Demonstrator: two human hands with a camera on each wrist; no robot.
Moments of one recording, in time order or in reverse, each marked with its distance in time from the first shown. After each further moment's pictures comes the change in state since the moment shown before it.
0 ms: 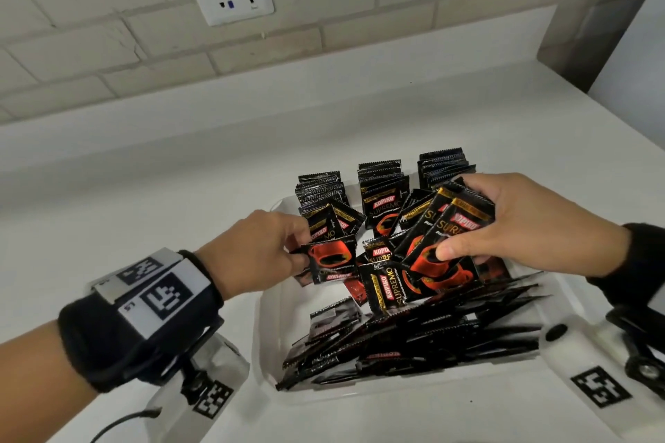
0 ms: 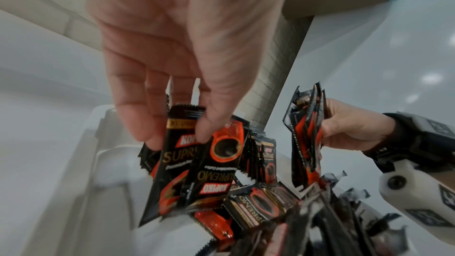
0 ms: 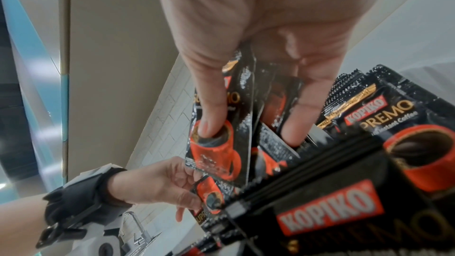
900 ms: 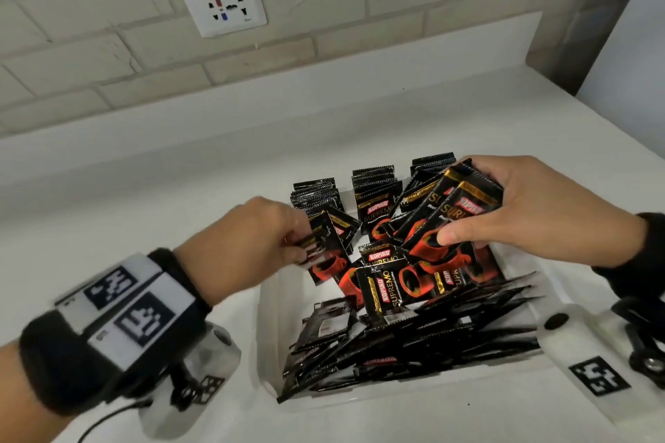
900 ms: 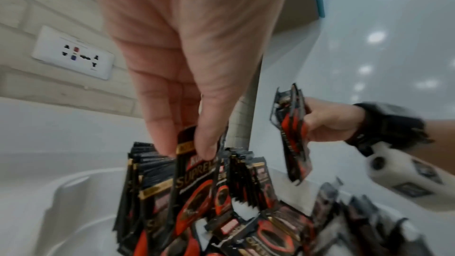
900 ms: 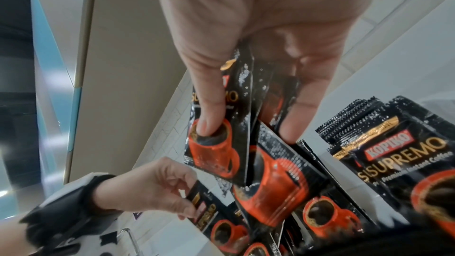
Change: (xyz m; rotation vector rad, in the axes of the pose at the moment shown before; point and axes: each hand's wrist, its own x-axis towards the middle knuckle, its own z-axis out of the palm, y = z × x) left_hand -0.002 0.013 -0.020 0.240 0.056 0.169; right_hand -0.008 -0.016 -0.010 0.059 0.058 -0.074
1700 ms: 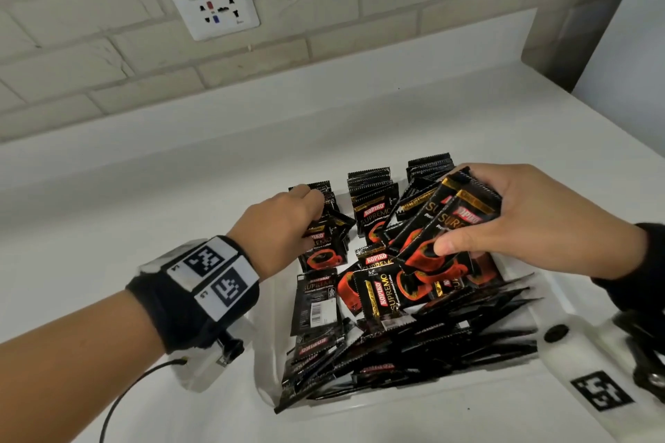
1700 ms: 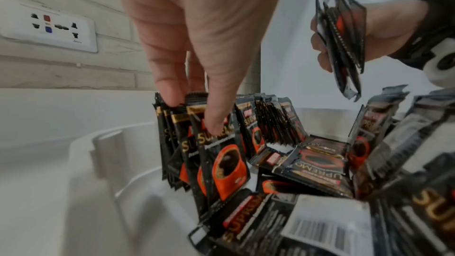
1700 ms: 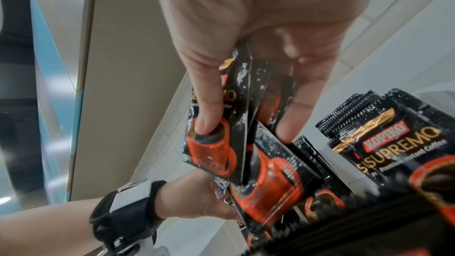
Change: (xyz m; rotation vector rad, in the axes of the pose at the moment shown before) left_hand 0.040 -0.003 0.024 0.260 0.040 0.016; right_hand -0.002 0.004 0.002 0.004 0.034 -0.004
